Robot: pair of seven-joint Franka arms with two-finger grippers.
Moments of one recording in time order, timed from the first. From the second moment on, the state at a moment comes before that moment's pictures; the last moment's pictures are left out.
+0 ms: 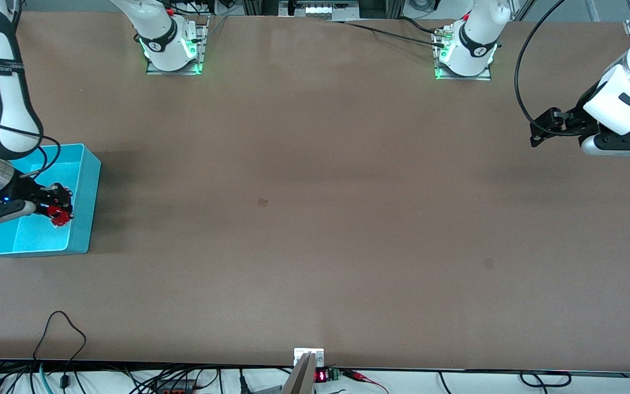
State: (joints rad) left arm -0.08 -0.01 -0.01 -1.65 0.01 1.64 -0.10; right arm -0.09 0.33 -0.21 -1.94 0.27 2.34 -0.71
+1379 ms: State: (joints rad) left arm -0.08 -0.01 -0.01 -1.65 0.01 1.63 -0.10; right arm -0.22 0.59 -0.24 -1.88 0.26 2.39 -0.66
